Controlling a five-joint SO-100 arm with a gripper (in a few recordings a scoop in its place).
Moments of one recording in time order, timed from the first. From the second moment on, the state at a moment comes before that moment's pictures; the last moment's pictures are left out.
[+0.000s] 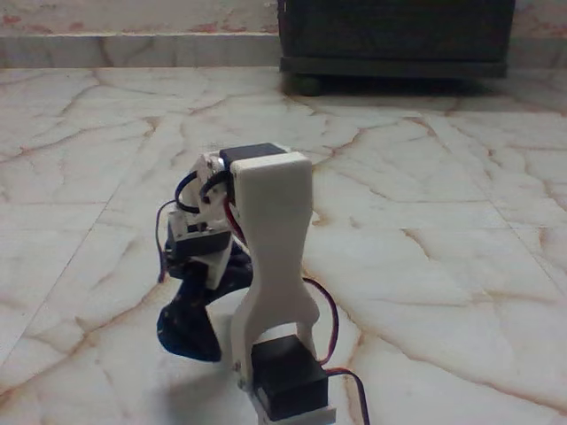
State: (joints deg) arm -21.3 90.7 119.9 24.1 -55.2
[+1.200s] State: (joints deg) arm 3.7 138.3 176.7 -33.3 -91.2
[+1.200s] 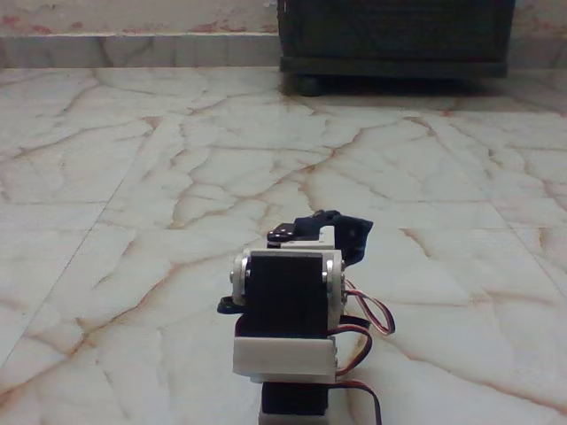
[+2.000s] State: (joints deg) arm 4.2 138.3 176.7 -34.9 -92.7
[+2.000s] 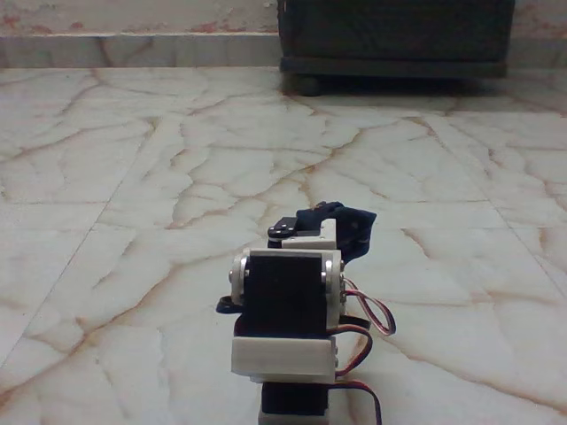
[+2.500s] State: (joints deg) arm 4.2 138.3 176.7 -34.9 -92.7
